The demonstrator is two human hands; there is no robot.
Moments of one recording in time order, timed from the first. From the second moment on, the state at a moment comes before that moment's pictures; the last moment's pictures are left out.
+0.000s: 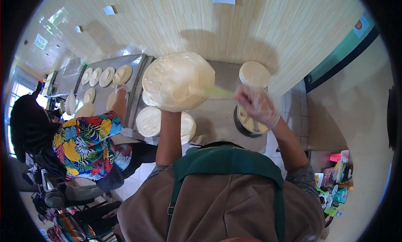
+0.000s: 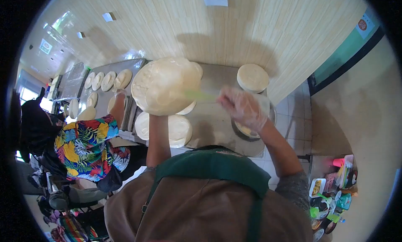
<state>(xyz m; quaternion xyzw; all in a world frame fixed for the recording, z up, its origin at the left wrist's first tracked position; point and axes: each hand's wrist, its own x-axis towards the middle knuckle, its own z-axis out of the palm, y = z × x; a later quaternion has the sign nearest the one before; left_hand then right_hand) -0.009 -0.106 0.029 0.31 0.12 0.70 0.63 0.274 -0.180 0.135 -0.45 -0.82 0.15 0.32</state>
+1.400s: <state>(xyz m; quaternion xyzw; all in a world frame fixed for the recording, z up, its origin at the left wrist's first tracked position) 0.115 -0.061 -0.034 0.20 -0.20 0.67 0.68 0.346 -0.123 0.053 -0.44 -0.80 0.17 0.38</state>
